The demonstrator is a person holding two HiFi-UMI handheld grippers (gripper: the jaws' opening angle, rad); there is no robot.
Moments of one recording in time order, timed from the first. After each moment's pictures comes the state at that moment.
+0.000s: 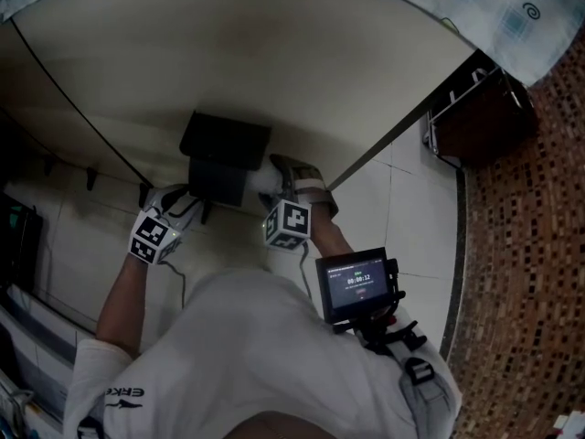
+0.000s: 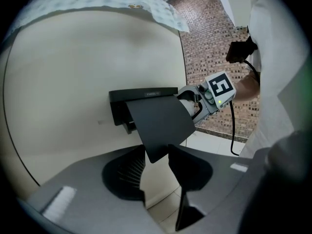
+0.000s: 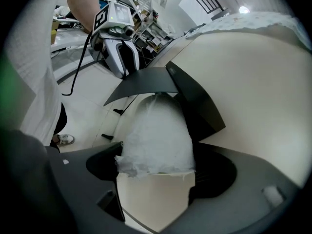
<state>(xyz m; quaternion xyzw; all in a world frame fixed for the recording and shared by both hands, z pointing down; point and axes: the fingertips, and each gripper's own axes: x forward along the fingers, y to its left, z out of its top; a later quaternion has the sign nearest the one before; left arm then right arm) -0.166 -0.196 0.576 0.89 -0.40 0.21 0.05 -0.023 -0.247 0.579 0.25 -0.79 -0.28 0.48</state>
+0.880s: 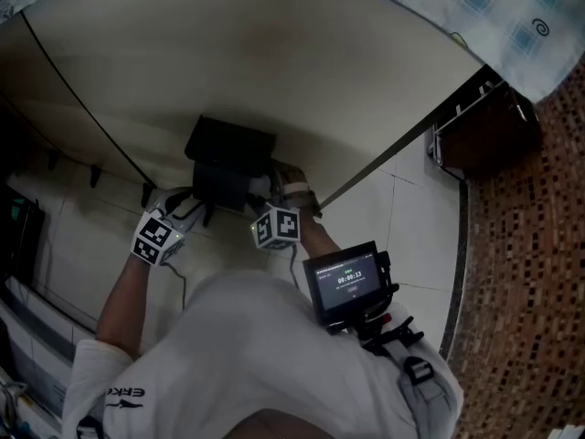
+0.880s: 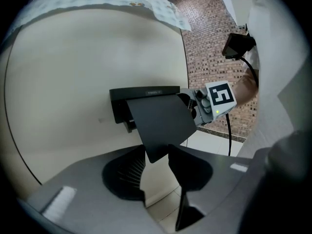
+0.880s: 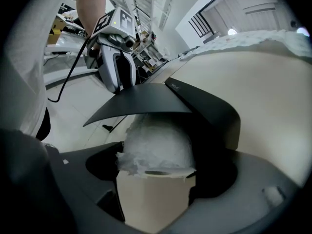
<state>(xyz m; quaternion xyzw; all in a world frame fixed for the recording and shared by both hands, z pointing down) -0.160 -0.192 0.575 0.88 -0.41 0.21 0.05 -0.067 -0.251 0.574 0.27 -0.83 -0.34 0.35</state>
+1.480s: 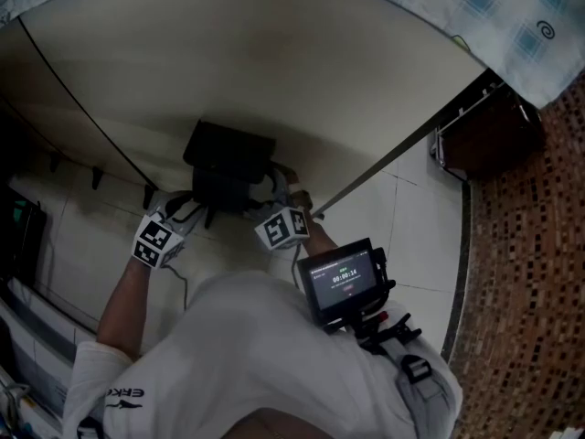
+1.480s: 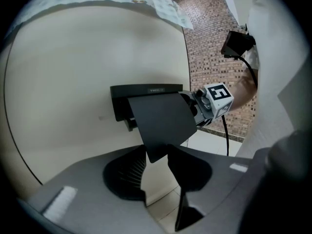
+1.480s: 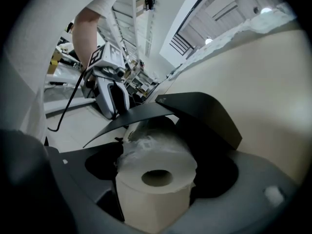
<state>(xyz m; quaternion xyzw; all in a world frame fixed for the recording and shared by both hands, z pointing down) -0.175 -0.205 0.585 0.88 -0.41 0.22 0.06 -0.096 -0.255 0.565 0.23 -0.91 -0.28 0.21</state>
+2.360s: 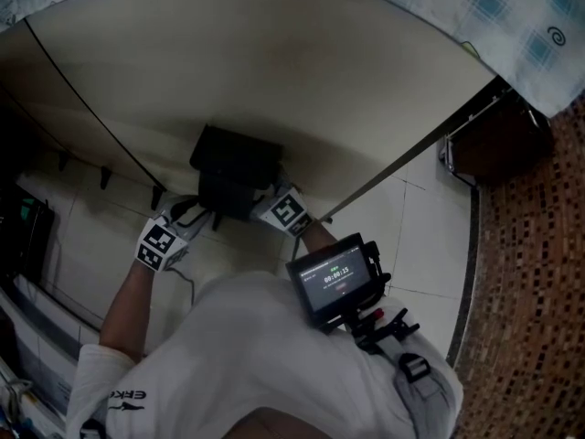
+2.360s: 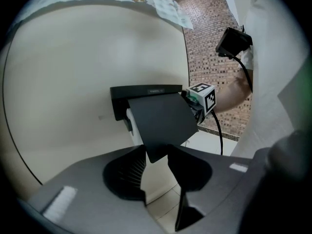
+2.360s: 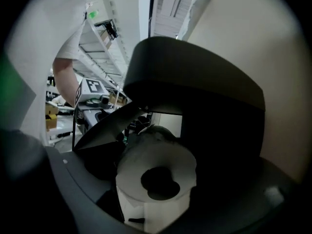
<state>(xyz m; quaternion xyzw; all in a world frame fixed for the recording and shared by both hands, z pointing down) -0.168 -0.198 0.582 0.88 -0.41 0.22 0.07 -0.118 -0.261 0.555 0.16 -0.98 -0.08 0.10</state>
